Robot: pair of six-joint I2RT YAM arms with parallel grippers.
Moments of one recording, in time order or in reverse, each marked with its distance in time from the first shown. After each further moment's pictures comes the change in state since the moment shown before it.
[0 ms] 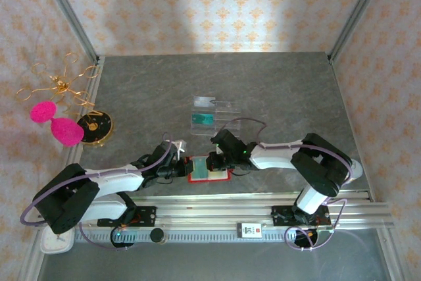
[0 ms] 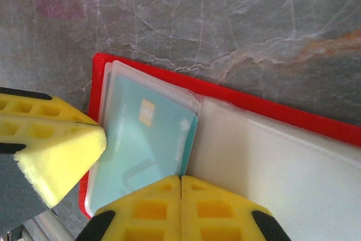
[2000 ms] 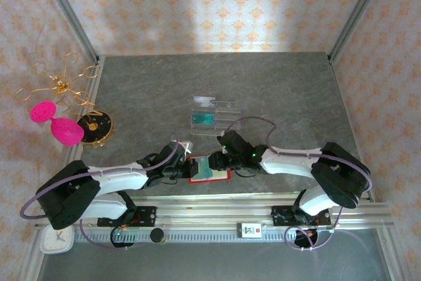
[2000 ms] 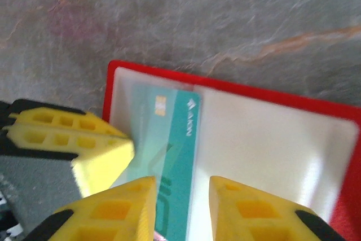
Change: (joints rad) left arm -0.085 0.032 0.070 -0.058 -0.041 -0.004; right arm 0.005 -0.158 -0.063 -0.037 0.065 0.006
